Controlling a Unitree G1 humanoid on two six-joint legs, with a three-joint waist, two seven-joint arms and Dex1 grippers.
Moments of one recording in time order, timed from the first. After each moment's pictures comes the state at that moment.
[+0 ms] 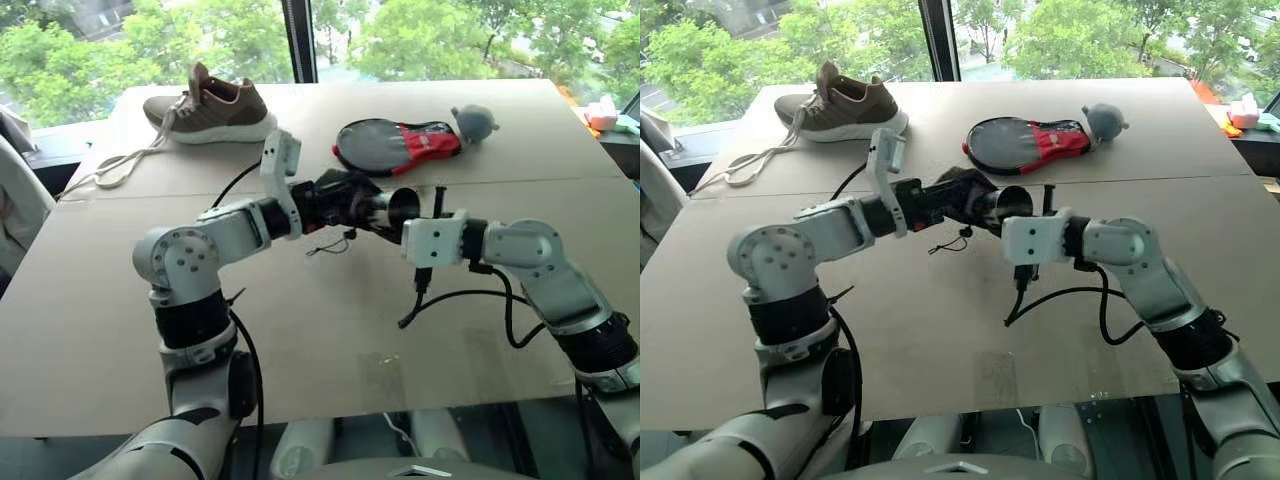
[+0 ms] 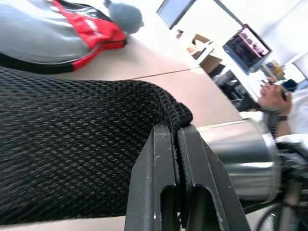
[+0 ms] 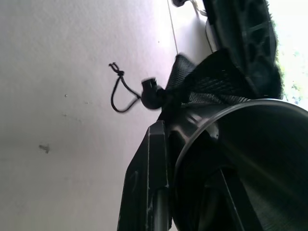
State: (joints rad) left arm -0.73 0.20 0.35 -0.26 -0.86 1.42 -0.28; right arm -0.55 -0.61 0.35 -0.22 -0.13 -0.03 0.86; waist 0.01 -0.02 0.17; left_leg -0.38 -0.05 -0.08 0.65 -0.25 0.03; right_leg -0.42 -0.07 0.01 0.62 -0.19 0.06
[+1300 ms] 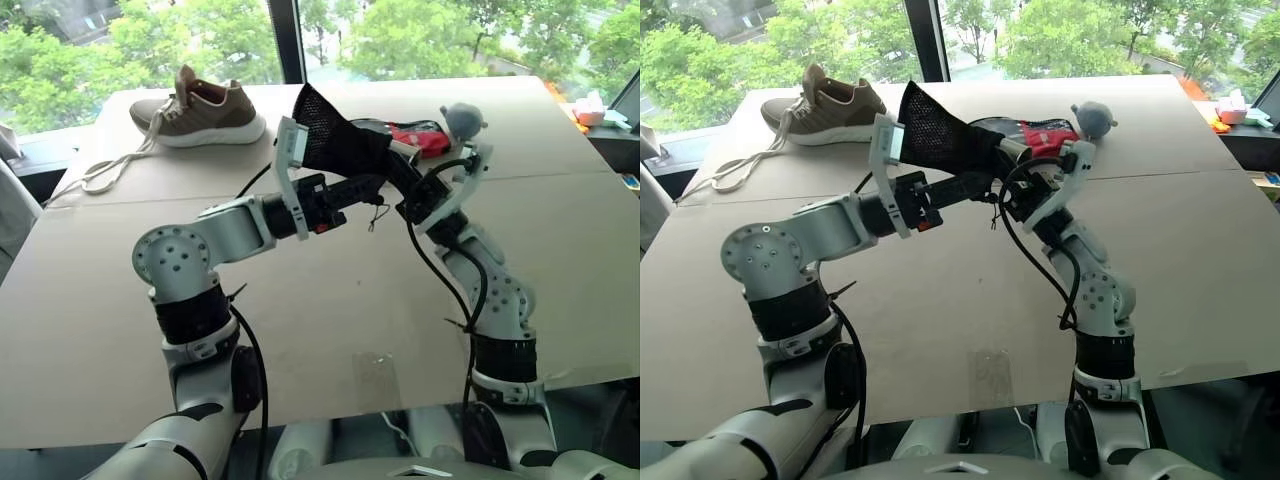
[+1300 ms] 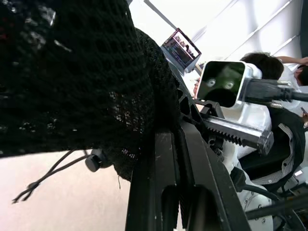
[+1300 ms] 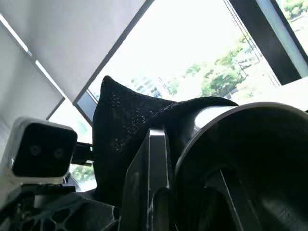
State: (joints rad) left arm -0.74 0.21 0.38 -0.23 -1.18 1.42 -0.20; right arm -0.49 0.11 -0.15 -0.20 0.88 0.61 0.30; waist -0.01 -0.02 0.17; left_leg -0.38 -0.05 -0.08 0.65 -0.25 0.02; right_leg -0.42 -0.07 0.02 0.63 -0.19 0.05
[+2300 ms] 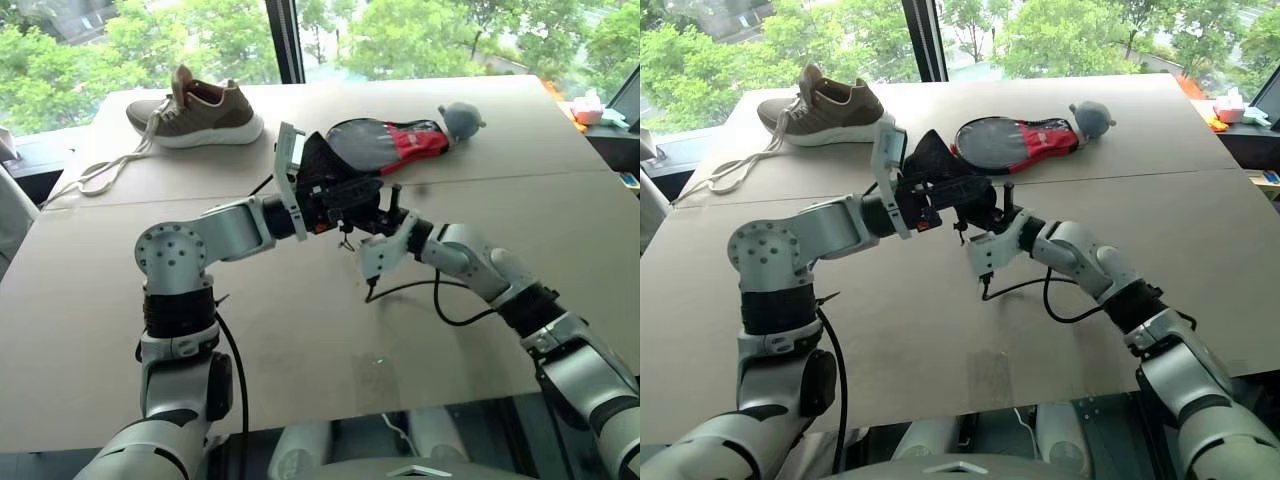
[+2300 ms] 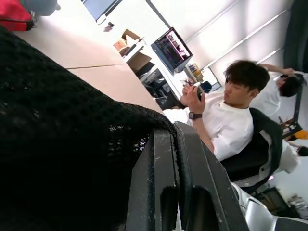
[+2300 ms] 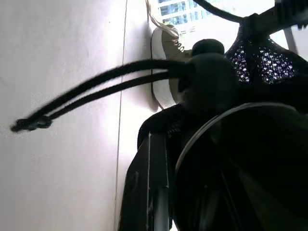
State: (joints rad) left arm -0.69 0.37 0.21 -0.11 -1.44 1.23 -0.11; right arm -0.70 -0.36 0.49 0.30 -0.52 -0.46 0.33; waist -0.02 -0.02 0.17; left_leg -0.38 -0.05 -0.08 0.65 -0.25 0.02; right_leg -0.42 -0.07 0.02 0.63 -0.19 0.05
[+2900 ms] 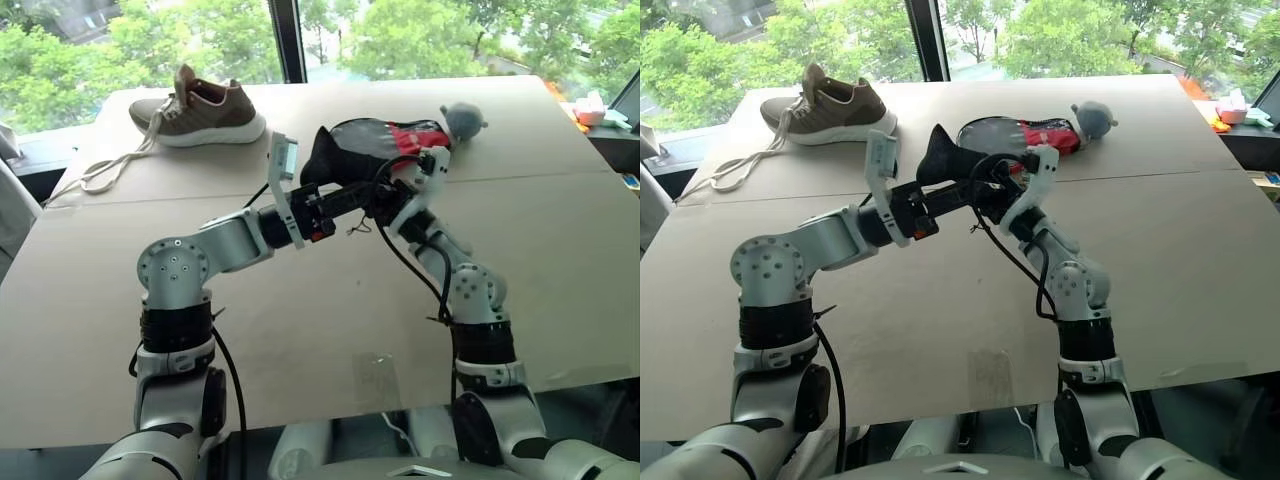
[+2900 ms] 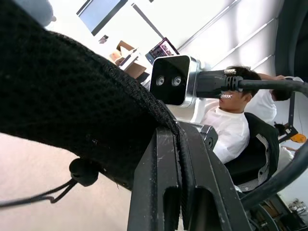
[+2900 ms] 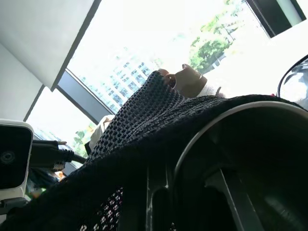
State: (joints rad) left arm -0.62 0.39 0.19 -0.15 -1.42 1.15 -0.22; right arm -0.57 0.07 -0.05 -0.03 0.68 0.56 0.29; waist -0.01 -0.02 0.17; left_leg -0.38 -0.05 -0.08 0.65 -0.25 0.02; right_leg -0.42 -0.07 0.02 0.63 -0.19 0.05
